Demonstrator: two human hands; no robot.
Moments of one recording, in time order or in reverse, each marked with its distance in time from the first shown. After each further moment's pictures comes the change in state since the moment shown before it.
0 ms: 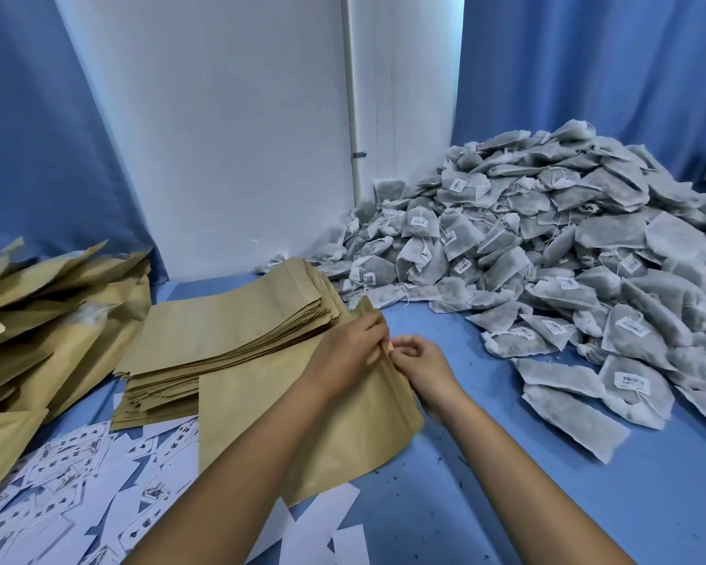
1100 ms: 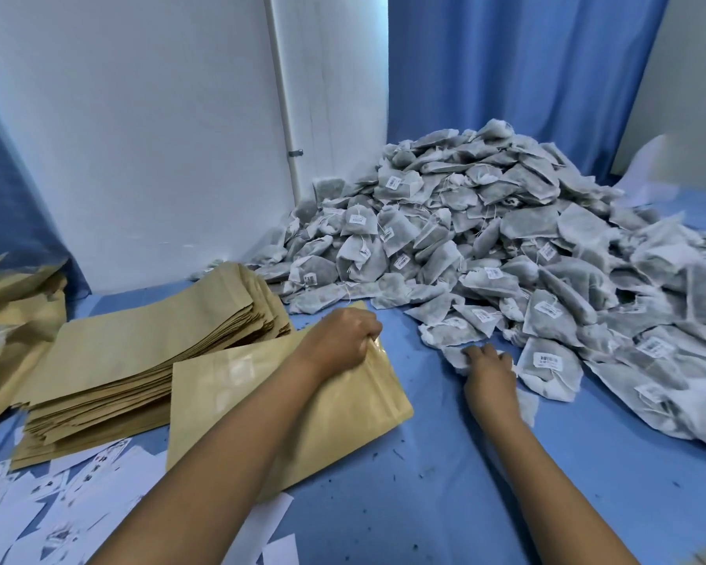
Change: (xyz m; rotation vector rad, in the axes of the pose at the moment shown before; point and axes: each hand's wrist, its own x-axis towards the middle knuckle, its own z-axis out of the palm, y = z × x) left_hand 0.063 0.045 0.032 -0.093 -0.300 0.015; right_hand -0.004 0.032 -0.167 -1.321 0.536 -0.068
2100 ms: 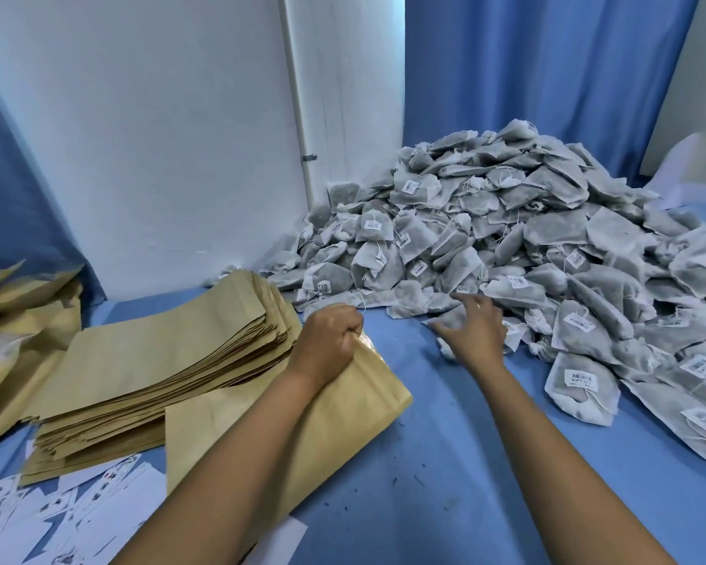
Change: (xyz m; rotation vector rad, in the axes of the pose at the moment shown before) left_hand -0.008 -0.028 -0.007 -0.163 0.435 -0.069; right_hand 0.071 -0.064 -0.014 0.499 -0.006 0.062
